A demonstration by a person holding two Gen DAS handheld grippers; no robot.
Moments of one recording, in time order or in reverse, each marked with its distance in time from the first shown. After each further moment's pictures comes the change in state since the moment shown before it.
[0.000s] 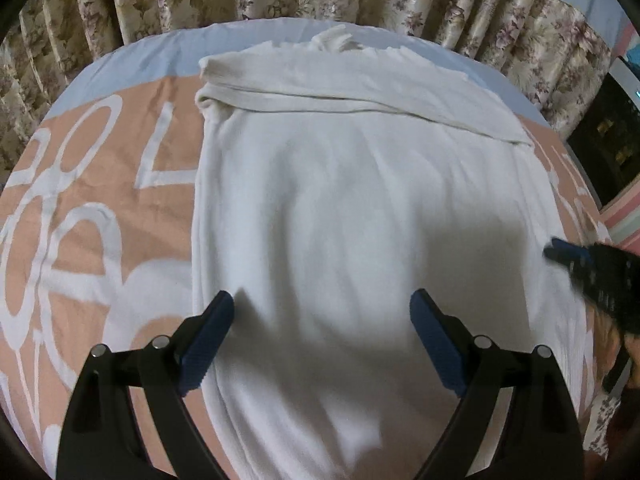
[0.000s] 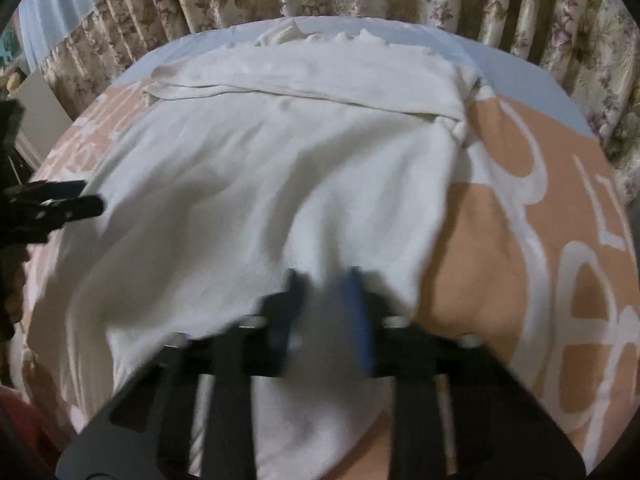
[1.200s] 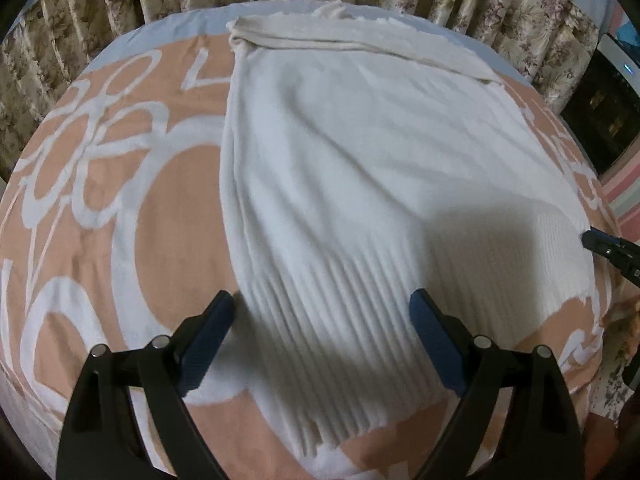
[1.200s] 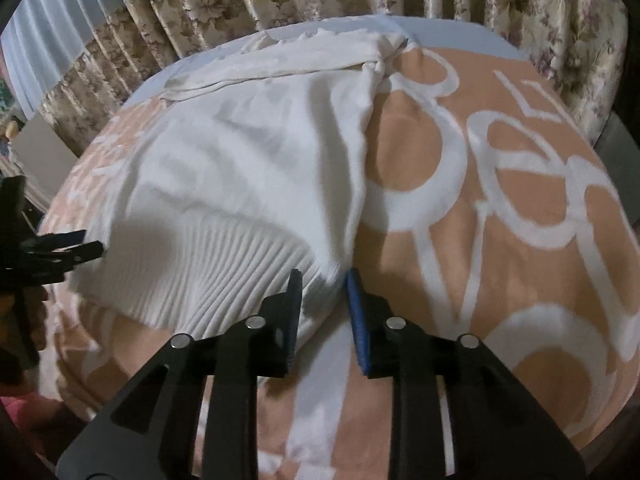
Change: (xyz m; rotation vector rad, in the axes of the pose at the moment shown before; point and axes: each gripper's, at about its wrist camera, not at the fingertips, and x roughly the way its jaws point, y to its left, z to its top) left arm -0.041 -0.010 -0.102 -0.003 0.034 0.028; right arm -0.081 -0.009 -0.113 0.167 -0.021 0.092
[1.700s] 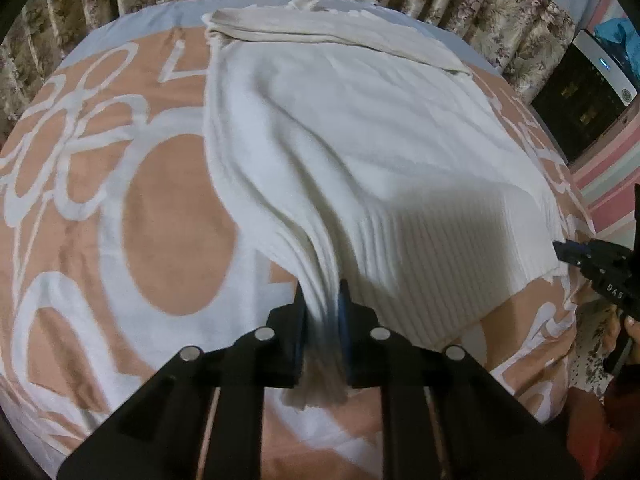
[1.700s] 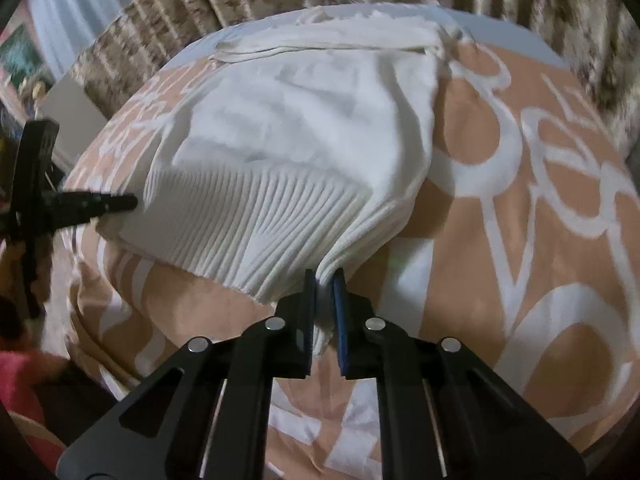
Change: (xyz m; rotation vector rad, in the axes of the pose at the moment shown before) left arm -0.016 0.008 -0.003 0.018 0.037 -0.118; right arm -0.005 0.039 -0.013 -0.148 0.053 0.029
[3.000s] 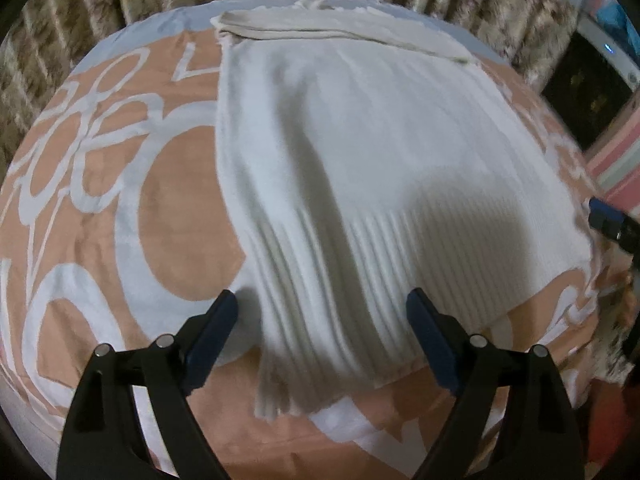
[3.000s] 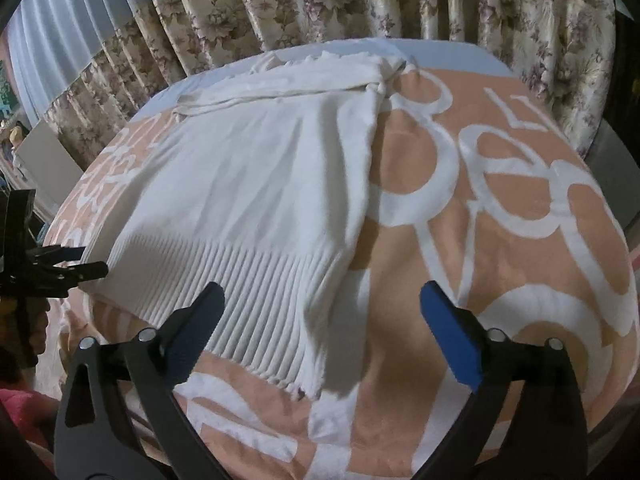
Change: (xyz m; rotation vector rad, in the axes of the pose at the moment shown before) left arm 0.009 -0.008 -0.013 0.066 0.002 0.084; right arm -0.011 -0.025 -0.004 0.129 -0.123 -0.084
